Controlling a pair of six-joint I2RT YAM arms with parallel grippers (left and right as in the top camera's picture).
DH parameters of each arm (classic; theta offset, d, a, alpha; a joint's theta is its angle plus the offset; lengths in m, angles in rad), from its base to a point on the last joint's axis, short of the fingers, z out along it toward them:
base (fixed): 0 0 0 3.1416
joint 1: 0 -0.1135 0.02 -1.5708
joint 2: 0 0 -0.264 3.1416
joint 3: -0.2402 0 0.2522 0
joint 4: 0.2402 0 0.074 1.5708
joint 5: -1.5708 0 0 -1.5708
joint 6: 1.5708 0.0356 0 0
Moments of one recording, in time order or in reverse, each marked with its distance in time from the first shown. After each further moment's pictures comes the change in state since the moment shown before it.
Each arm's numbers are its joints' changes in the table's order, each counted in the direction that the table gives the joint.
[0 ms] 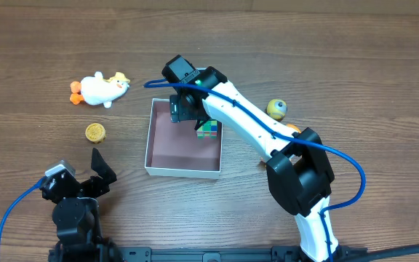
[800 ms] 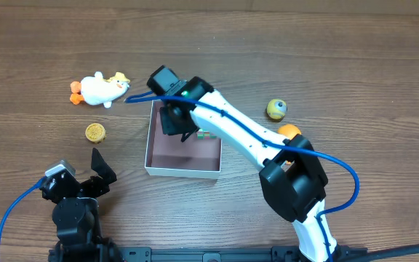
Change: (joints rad) left arm 0.000 0.000 0.000 0.000 0.000 0.000; right arm -0.092 0.000 0.000 -0.023 0.142 -0.032
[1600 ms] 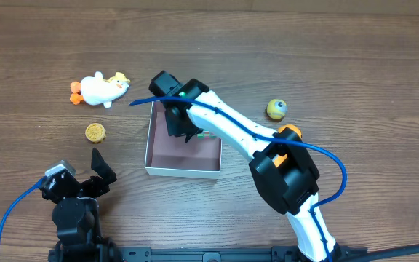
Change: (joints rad) left arm 0.000 0.000 0.000 0.000 0.000 0.000; right arm 0.034 -0.072 0.000 0.017 -0.068 -0.004
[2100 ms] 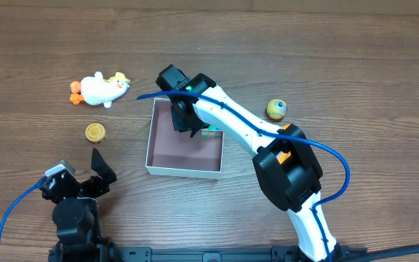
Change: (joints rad) left arm 0.000 0.000 0.000 0.000 0.000 0.000; right arm 0.031 0.000 0.000 -0.008 -0.008 -0.047
